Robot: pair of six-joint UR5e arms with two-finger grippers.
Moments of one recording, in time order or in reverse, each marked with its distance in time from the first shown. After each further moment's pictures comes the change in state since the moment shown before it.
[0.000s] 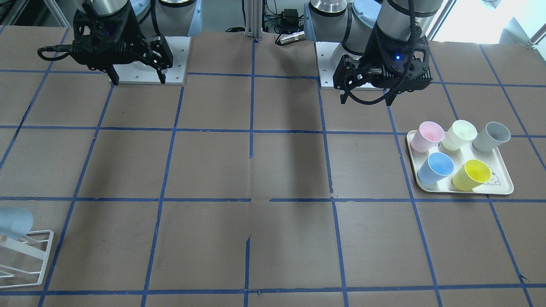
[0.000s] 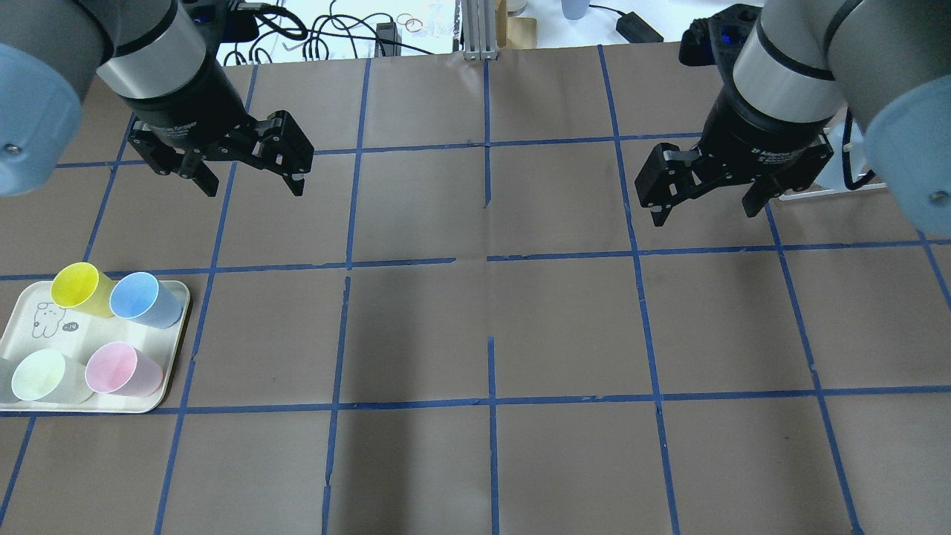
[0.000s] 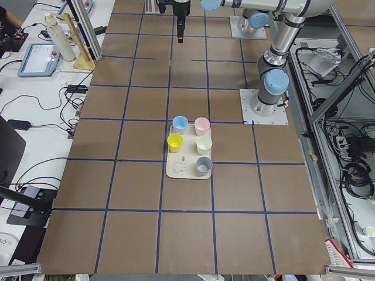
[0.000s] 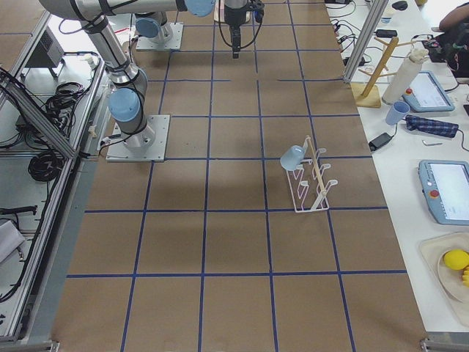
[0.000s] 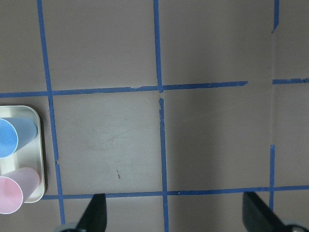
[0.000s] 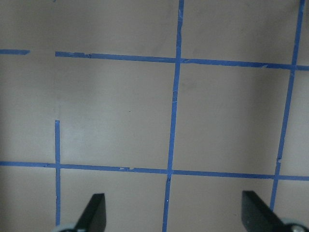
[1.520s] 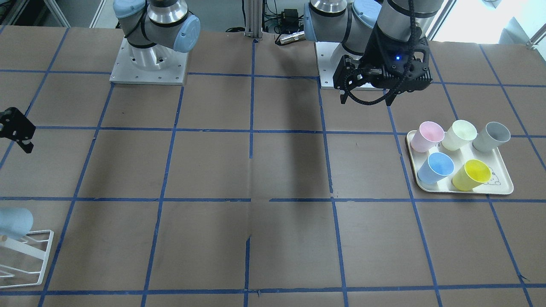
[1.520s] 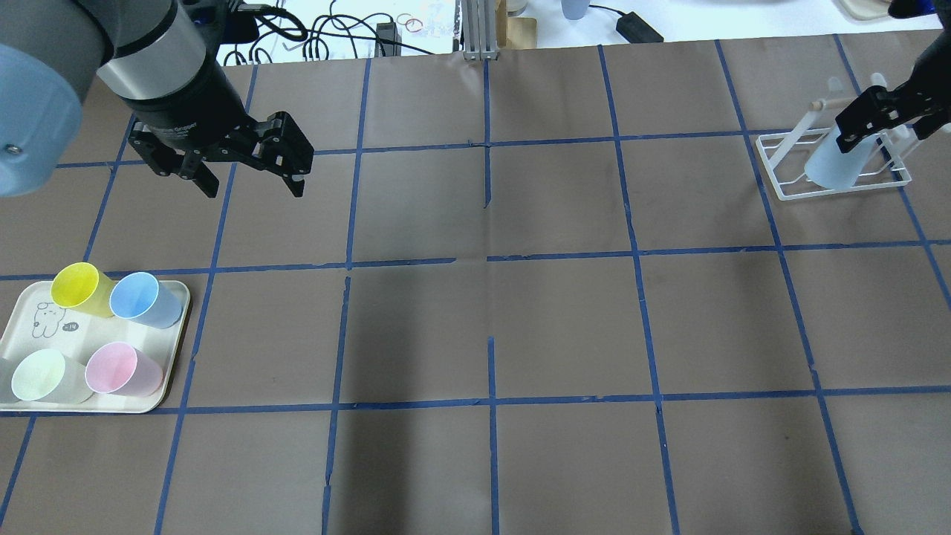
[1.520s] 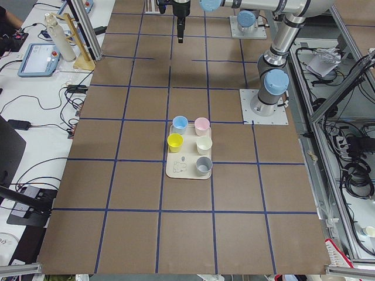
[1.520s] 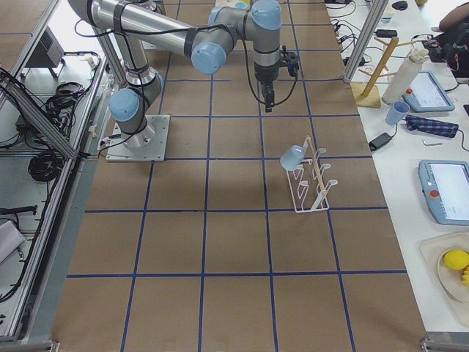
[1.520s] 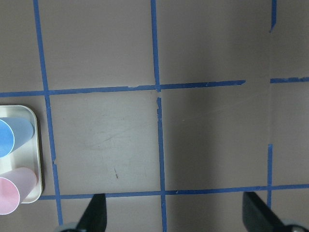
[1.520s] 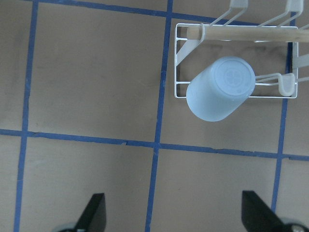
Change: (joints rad) left arm 0.001 0.000 -0.001 -0.001 -0.002 0.002; right arm -0.477 0.237 -0.001 -0.382 0.008 -0.545
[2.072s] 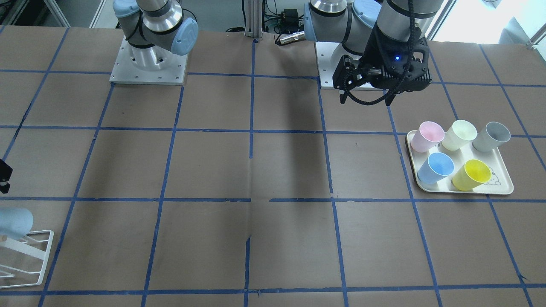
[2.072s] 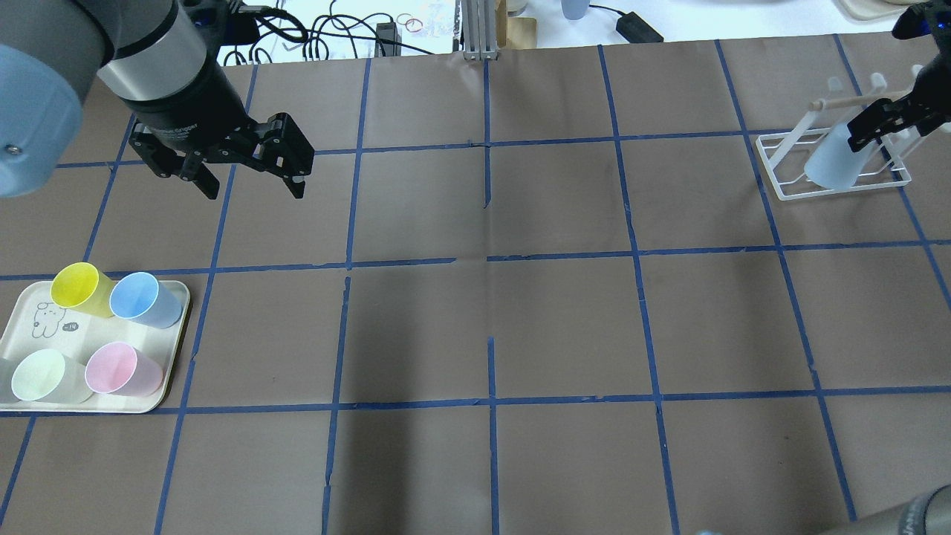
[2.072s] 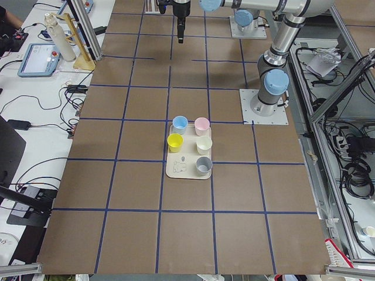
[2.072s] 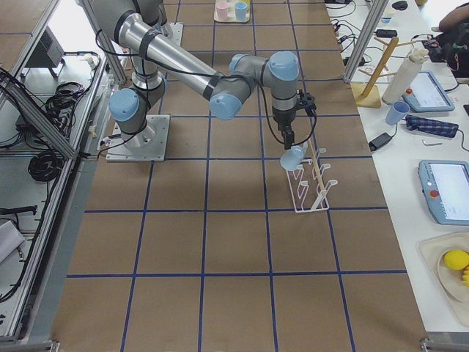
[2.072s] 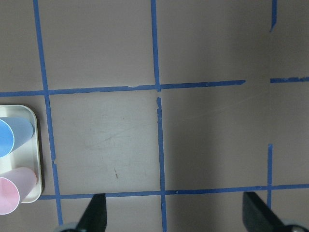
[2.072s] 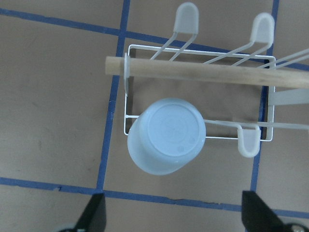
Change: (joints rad) left arm 0.001 0.002 -0.004 -0.003 -0.002 0.000; right arm -0.057 0.169 -0.007 -0.220 0.011 -0.095
